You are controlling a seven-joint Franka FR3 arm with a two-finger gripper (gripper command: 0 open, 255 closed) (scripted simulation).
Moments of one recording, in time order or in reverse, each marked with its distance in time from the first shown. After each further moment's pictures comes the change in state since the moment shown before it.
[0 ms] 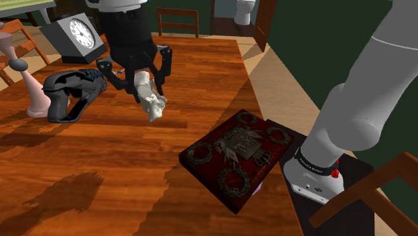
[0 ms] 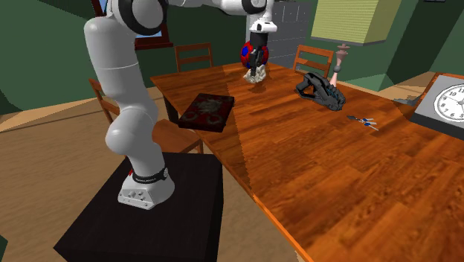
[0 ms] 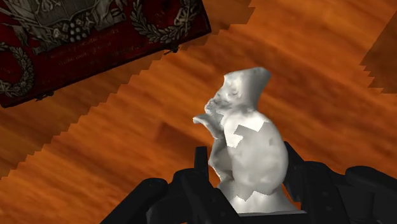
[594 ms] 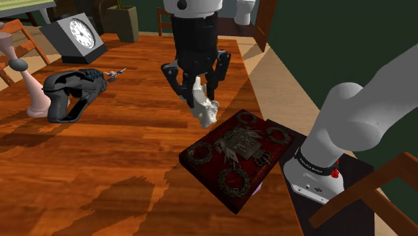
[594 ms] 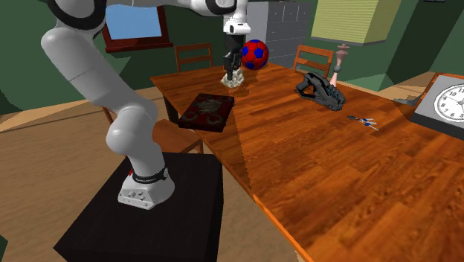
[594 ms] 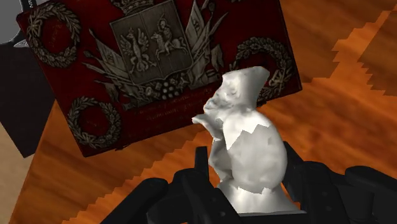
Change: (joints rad) arm 0.021 -0.426 -0.089 -0.383 0.195 0.005 -0.133
